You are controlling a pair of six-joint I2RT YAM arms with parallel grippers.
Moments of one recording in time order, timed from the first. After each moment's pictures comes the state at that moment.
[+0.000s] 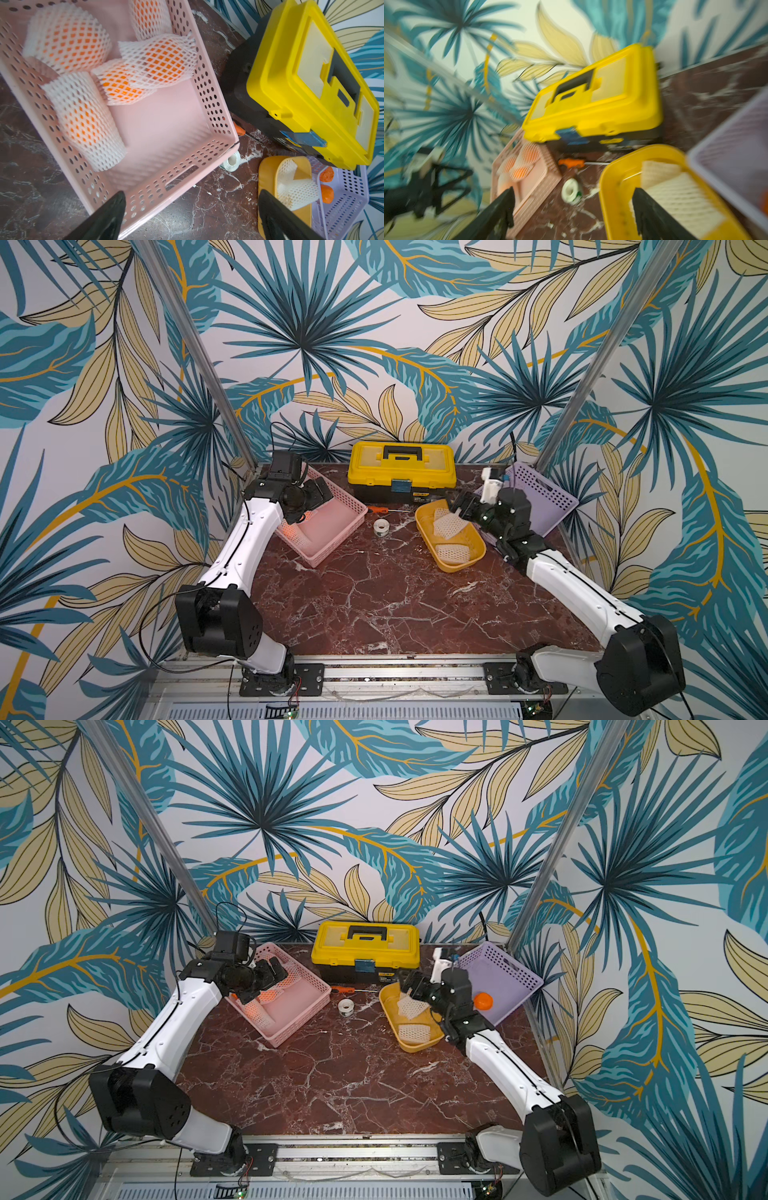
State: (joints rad) left arm -0.06 1.54 1.47 -0.86 0.12 -0.66; right arm 0.39 1.27 0.87 0.14 -0.18 0.57
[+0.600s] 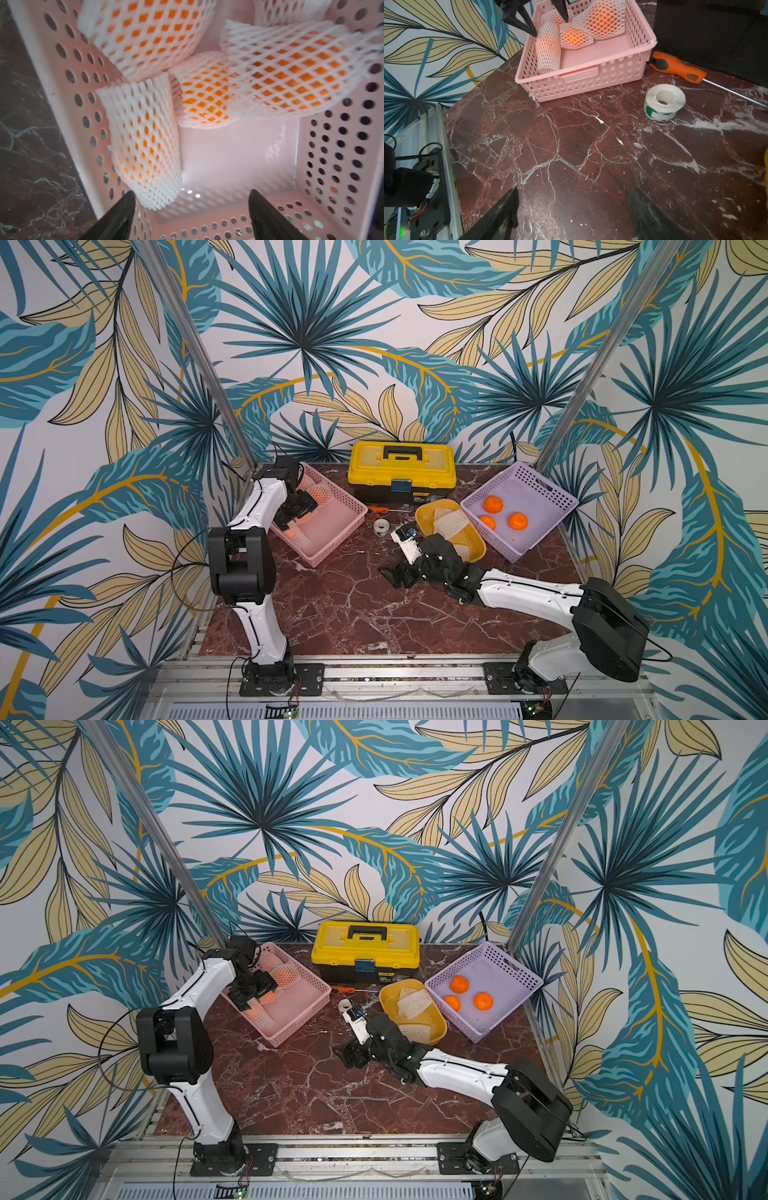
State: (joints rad) left arm 0.04 1.94 1.66 -1.05 -0.03 -0.73; right arm 0.85 1.46 0.77 0.18 -0.10 0.24
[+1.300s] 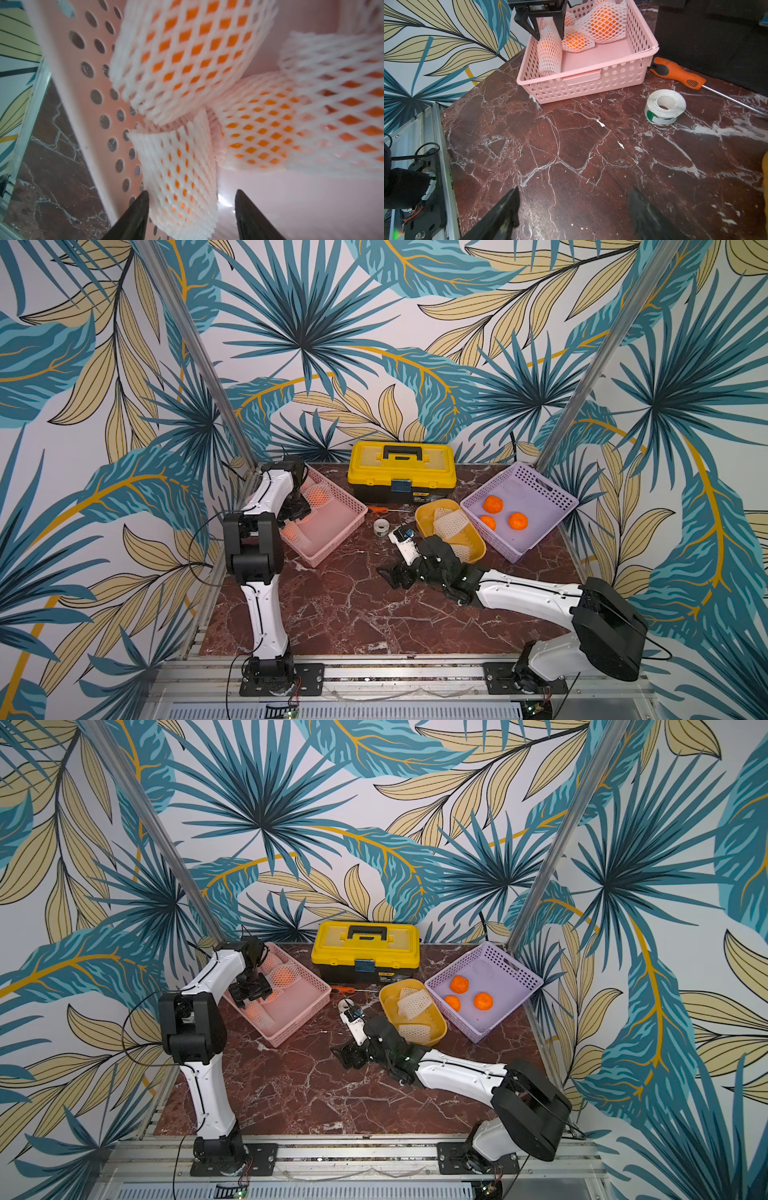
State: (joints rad) left arm 0.04 2.13 1.84 -1.22 -0.21 -0.67; right arm 0.87 1.47 0.78 0.18 -0.07 0.23
